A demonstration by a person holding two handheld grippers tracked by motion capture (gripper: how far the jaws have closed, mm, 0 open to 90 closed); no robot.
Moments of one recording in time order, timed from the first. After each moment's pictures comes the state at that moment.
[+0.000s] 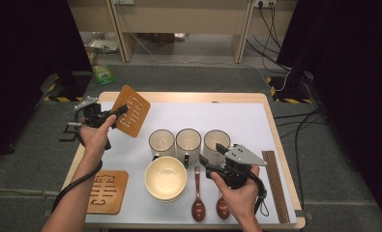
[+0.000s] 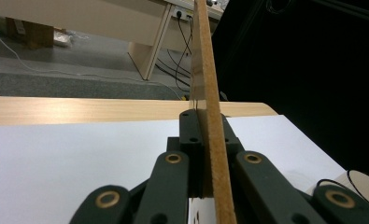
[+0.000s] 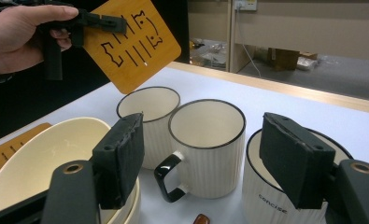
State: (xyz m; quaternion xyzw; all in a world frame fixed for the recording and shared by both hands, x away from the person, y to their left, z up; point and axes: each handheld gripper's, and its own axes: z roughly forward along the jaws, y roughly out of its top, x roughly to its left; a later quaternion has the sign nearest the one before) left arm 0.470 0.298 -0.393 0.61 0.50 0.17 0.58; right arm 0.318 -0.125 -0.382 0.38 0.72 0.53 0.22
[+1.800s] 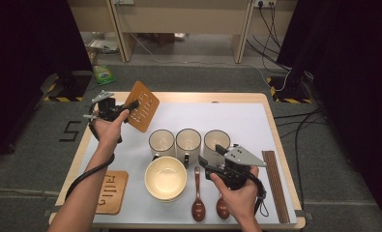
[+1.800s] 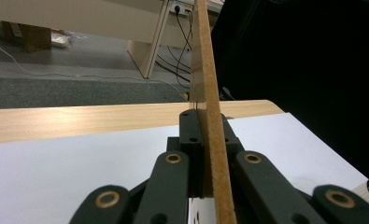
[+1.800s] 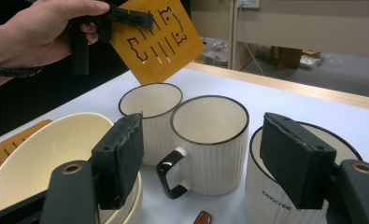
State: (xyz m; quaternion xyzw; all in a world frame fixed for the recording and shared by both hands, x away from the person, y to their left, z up) left arm 0.496 0.265 -0.393 0.63 0.50 0.18 0.57; right arm 0.318 -0.124 -0.386 0.38 0.72 0.53 0.22
